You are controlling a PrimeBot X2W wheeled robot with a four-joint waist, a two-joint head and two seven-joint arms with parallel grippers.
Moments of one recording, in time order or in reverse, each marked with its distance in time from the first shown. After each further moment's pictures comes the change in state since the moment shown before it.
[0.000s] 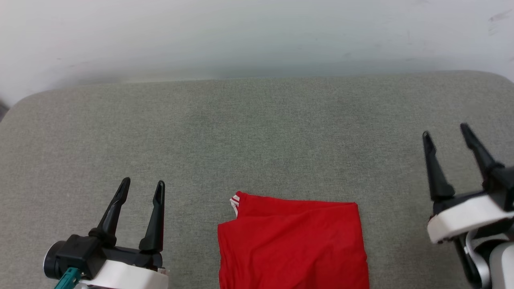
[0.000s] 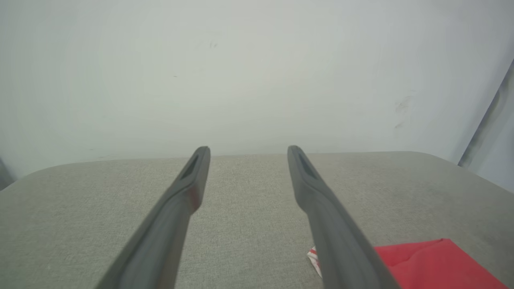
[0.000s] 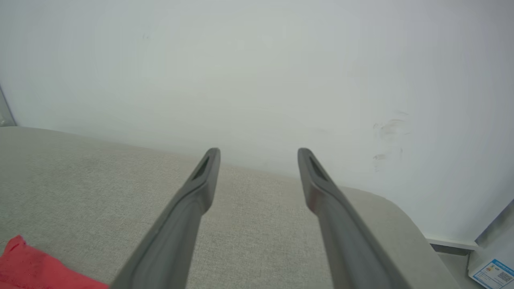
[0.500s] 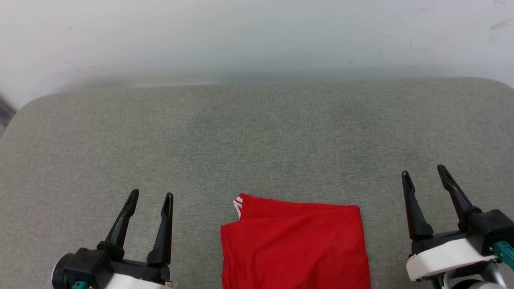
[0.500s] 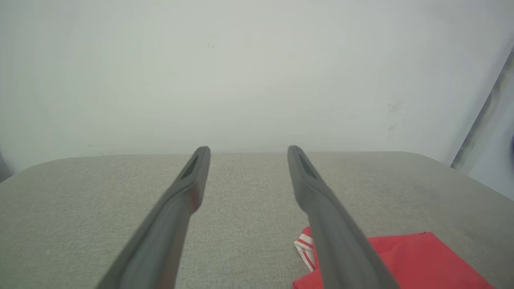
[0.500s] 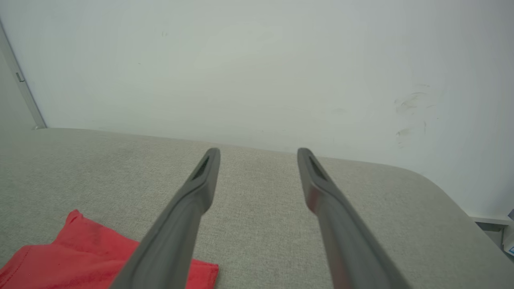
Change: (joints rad) left arm 0.057 -0.029 -0.015 -0.040 0.017 0.000 0.000; right arm 0.175 0.118 0.007 -0.037 -0.038 0.000 -0.093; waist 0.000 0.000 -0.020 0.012
